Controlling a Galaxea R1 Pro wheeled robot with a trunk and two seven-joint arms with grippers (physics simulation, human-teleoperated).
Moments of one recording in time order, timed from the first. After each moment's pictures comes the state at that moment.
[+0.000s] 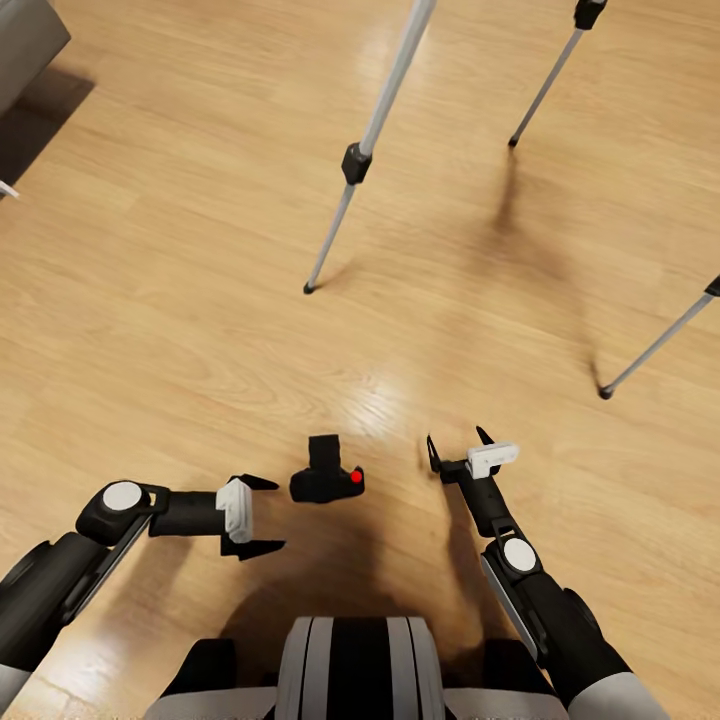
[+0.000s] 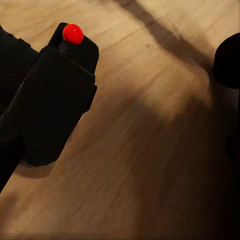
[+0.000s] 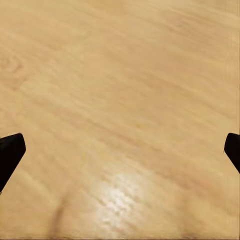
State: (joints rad) left arm -0.56 0.44 -0.32 -1.44 -0.04 0.28 -1.10; right arm -0.48 -0.08 0.25 -1.14 0.00 -0.31 -0.09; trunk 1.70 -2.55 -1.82
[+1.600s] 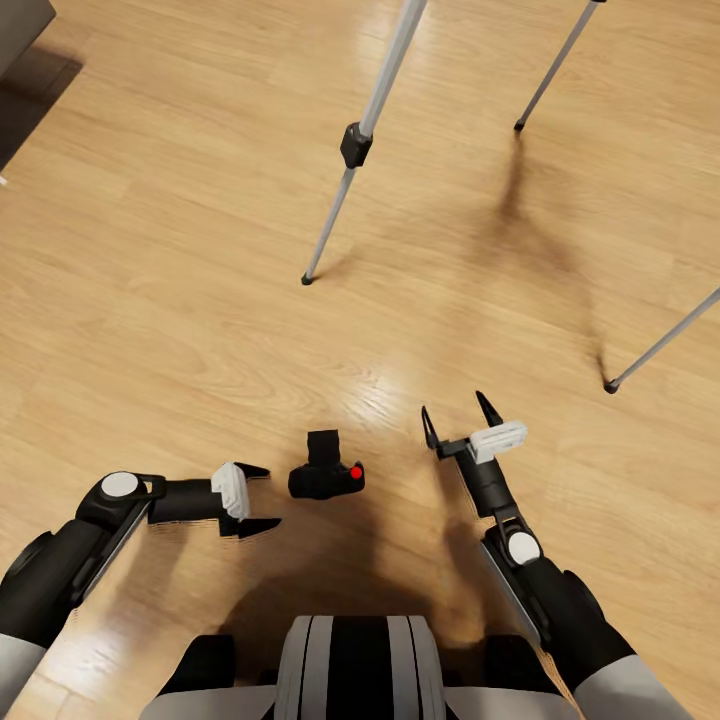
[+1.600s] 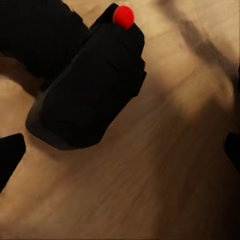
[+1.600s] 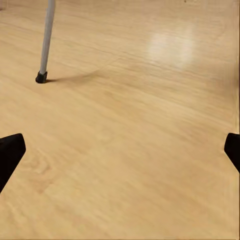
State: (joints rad) left arm -0.60 0.41 -0.25 -1.33 -0.02 0.29 -1.08; right arm -0.52 -0.12 0.32 -1.20 0.03 -0.59 -0.10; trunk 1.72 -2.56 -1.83
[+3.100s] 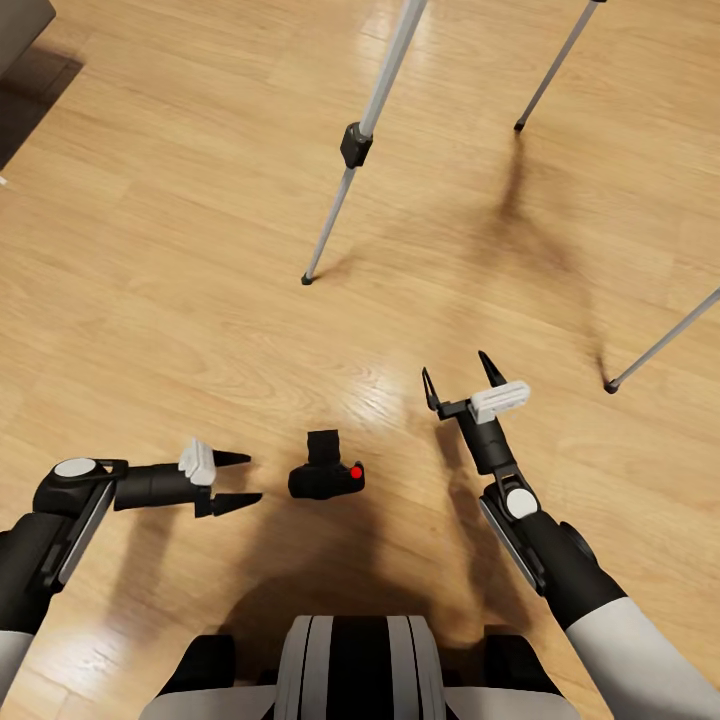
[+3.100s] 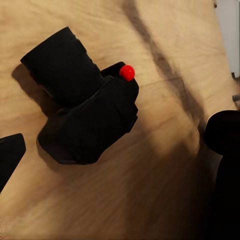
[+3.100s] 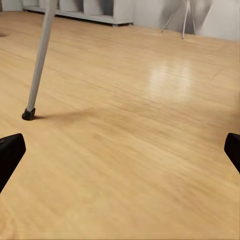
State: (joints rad) left arm -0.60 0.39 -0.03 -1.36 0.06 0.48 -1.26; right arm -0.67 -0.14 0.36 -1.18 0.03 -0.60 -0.12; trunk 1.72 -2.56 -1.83
